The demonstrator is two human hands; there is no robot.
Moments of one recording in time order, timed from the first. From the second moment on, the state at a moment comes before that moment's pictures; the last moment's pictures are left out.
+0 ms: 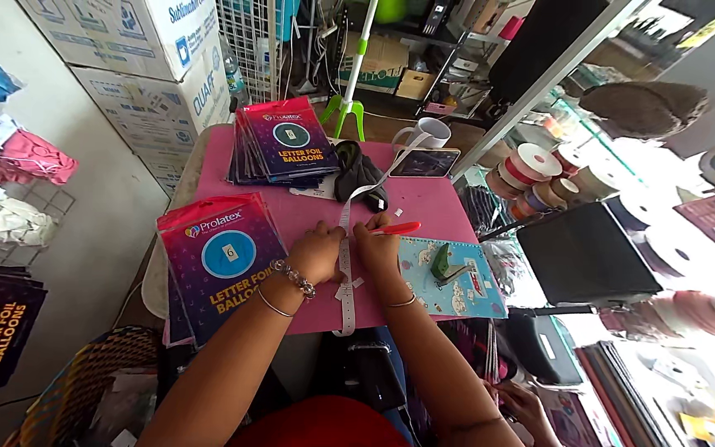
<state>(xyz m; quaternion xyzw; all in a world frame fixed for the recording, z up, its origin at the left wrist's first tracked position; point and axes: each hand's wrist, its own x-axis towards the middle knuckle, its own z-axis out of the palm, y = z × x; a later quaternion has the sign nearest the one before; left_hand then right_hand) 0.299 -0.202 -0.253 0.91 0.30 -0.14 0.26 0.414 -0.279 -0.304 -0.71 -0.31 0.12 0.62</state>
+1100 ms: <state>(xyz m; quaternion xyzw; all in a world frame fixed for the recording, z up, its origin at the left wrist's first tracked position) 0.295 -0.199 -0.257 0.90 0.30 -0.13 0.28 0.412 -0.280 -0.313 -0.73 -0.37 0.06 0.57</state>
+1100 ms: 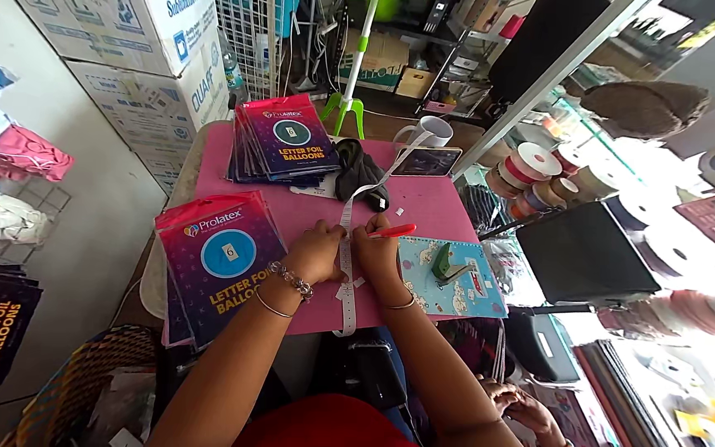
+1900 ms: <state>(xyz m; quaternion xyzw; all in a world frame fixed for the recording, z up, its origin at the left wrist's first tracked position) 0.311 -0.193 -0.249 0.91 0.29 -0.18 0.23 0.414 -0.278 -0.315 -0.71 -0.30 0.08 0.63</state>
